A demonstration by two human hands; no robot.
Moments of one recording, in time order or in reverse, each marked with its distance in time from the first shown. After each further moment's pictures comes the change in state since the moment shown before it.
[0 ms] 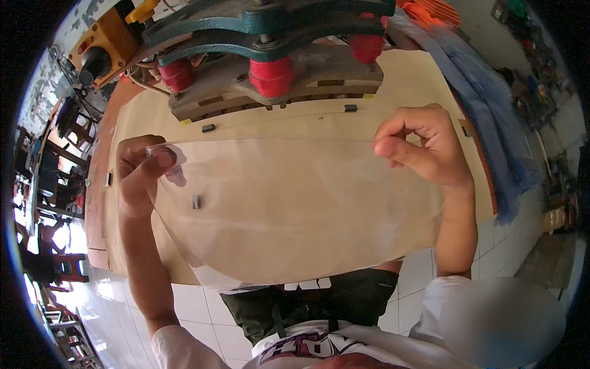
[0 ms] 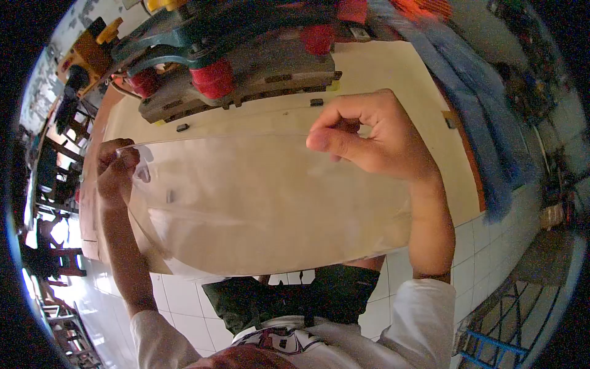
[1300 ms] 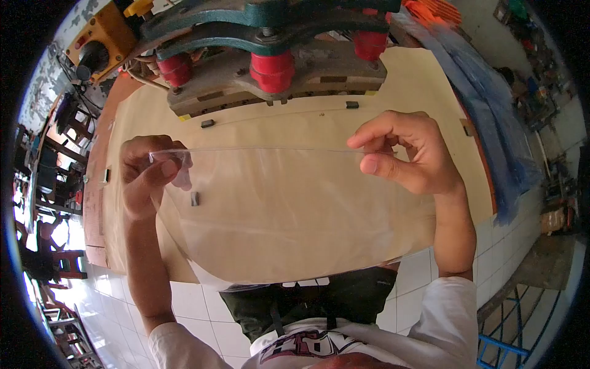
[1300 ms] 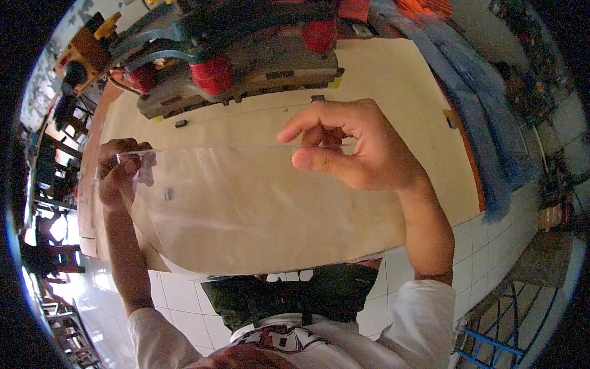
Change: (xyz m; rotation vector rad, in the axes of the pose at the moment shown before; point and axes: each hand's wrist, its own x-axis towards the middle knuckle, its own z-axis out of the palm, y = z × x) left_hand -0.002 -0.009 0.010 -0.153 -0.118 0.138; right_hand 0.001 0.007 0.018 0.022 -0.044 -0.108
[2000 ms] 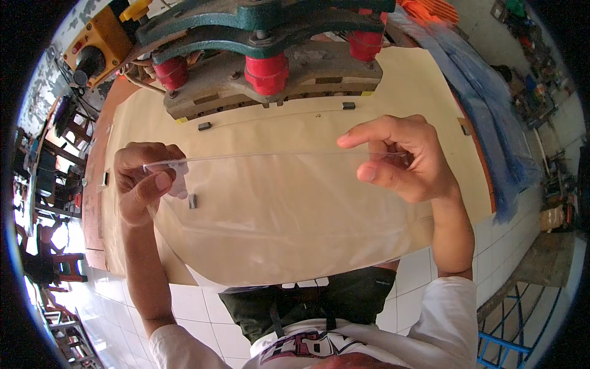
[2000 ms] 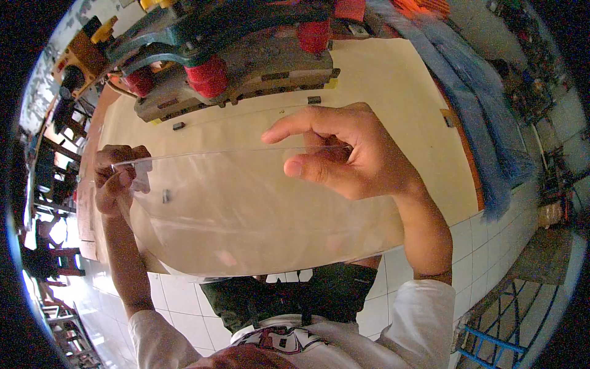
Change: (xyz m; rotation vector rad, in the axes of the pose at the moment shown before) left_hand 0.002 0.003 0.006 -0.018 -0.019 0.124; right_hand -0.001 -0.003 0.003 -0.048 0.004 -0.075
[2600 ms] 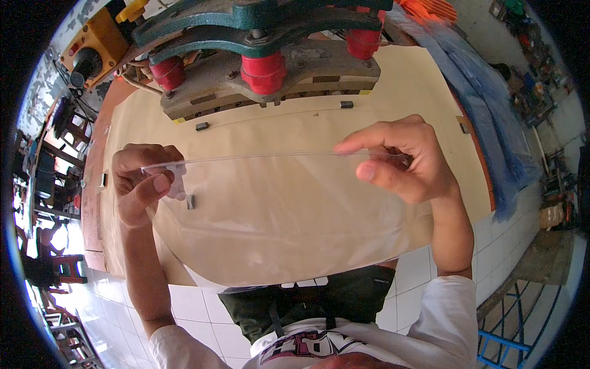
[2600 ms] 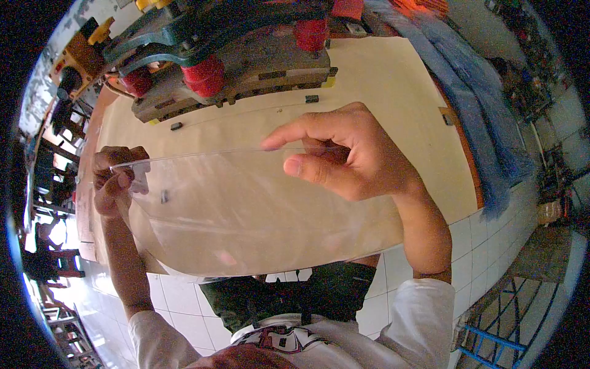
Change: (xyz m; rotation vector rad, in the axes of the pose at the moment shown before) left_hand 0.000 0.000 0.001 0.017 0.009 -0.005; right_hand 0.000 -0.002 -0.002 -0.021 -0.035 0.005
